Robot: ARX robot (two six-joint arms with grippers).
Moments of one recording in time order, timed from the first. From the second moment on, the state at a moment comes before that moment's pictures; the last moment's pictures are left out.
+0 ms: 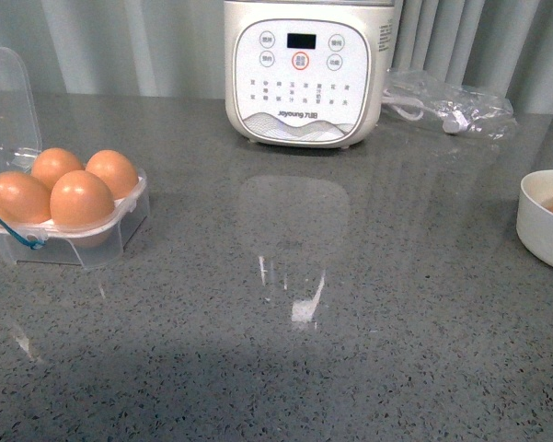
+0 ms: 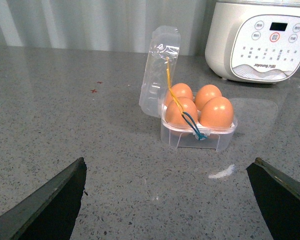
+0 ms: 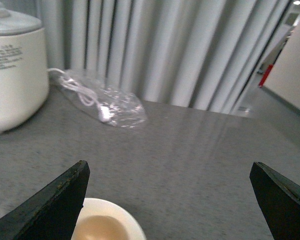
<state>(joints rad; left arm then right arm) 0.00 0.00 0.03 0.00 0.00 0.00 -0.02 1.13 0.48 0.69 0.14 -0.24</state>
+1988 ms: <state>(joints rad) 0.00 0.00 0.03 0.00 0.00 0.00 0.00 0.01 0.00 0.00 0.00 -0.01</state>
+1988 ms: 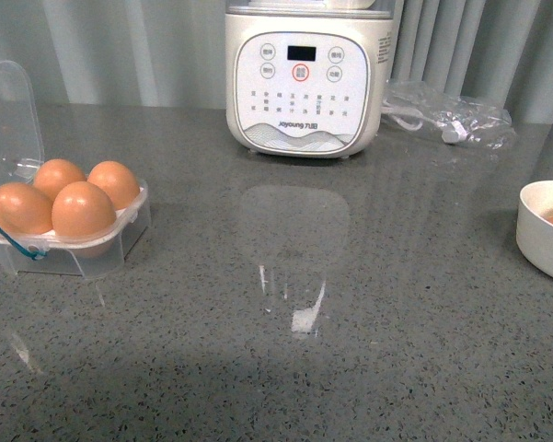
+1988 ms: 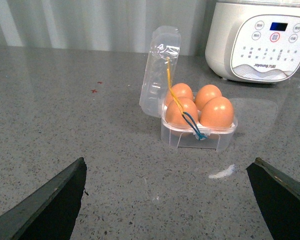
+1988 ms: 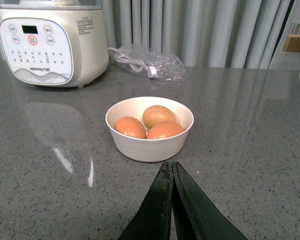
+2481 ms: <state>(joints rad) 0.00 0.00 0.03 0.00 0.00 0.00 0.00 0.00 0.00 0.00 0.00 -0.01</state>
